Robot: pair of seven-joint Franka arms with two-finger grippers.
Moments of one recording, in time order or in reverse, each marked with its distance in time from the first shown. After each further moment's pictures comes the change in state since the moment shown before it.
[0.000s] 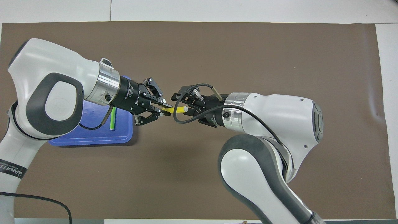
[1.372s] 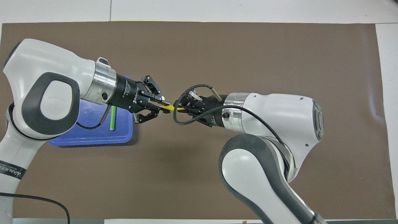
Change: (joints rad) left arm 0.003 -0.003 0.008 -0.004 -0.030 0.012 0.001; right arm -0.002 -0.003 -0.001 0.006 0.000 -0.030 -0.001
